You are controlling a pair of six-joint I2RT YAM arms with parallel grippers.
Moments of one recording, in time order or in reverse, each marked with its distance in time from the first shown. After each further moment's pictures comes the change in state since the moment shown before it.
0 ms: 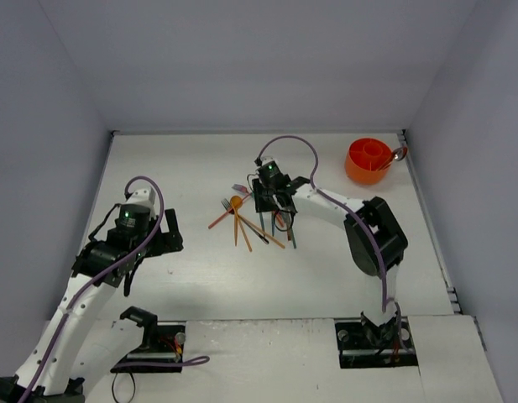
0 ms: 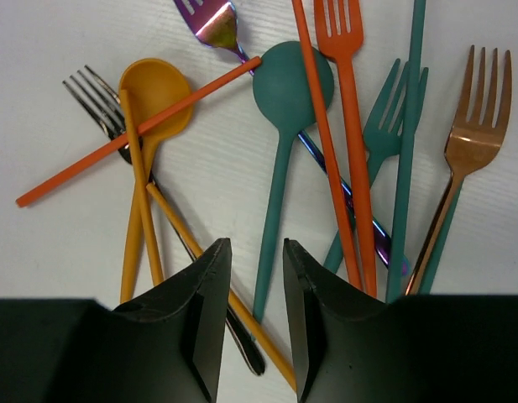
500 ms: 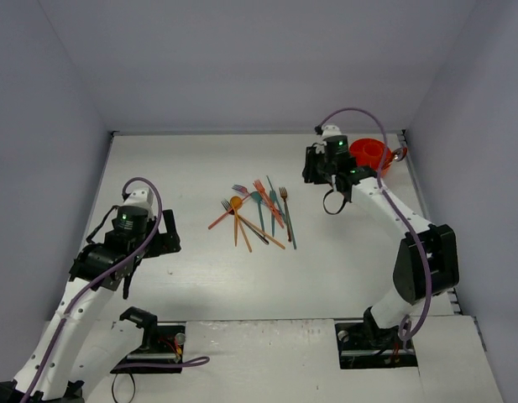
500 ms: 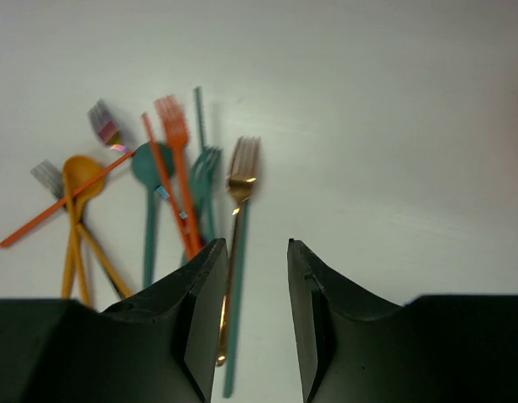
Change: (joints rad) left arm 0.000 -0.014 0.000 0.000 -0.028 0.023; right arm -0.313 -0.323 -0.118 0.034 -0.084 -0.179
